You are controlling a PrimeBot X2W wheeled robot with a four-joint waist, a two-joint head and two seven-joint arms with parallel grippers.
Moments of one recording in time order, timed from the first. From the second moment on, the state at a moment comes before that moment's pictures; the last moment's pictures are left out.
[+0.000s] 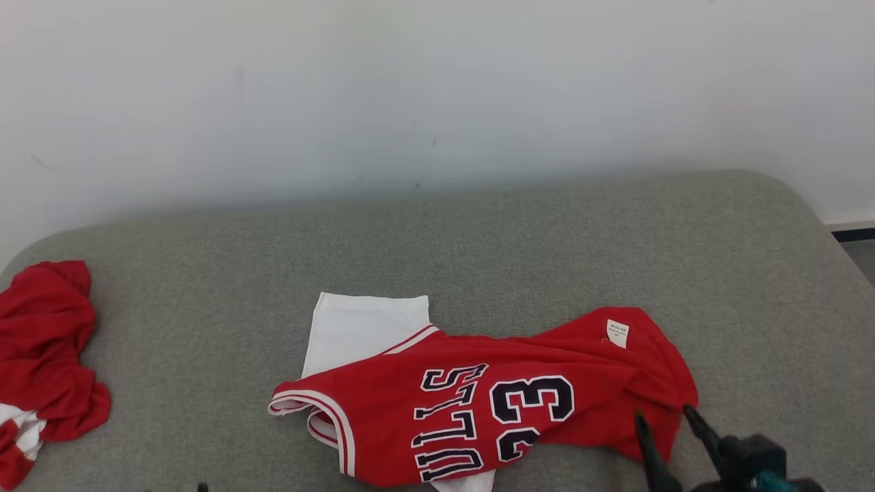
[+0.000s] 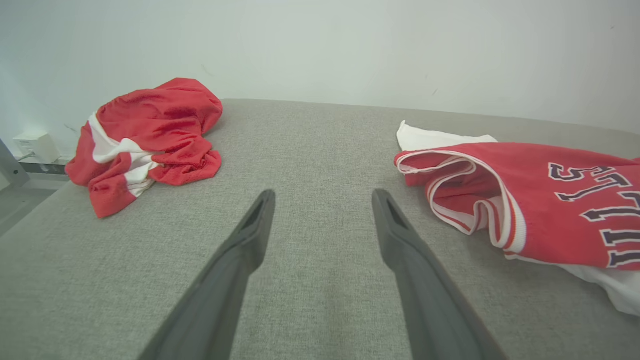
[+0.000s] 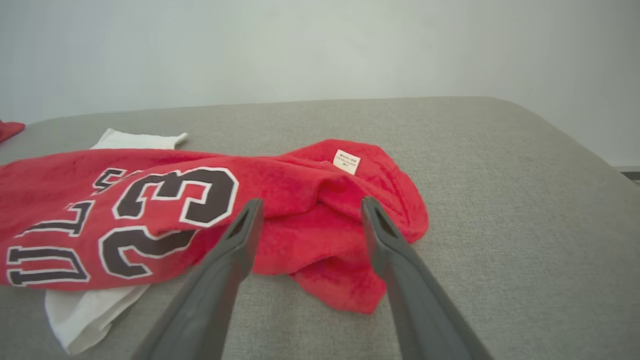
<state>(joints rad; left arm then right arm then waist) 0.23 0.07 0.13 0.14 -0.16 -0.13 -0.26 0.04 -0.08 0.05 0.25 0.10 0.13 -0.10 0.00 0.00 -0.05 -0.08</state>
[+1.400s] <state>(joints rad) -0.67 0.22 -0.07 0.58 -0.31 0.00 0.49 -0.60 -0.23 0.20 0.38 0.25 0.13 0.72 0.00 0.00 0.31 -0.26</state>
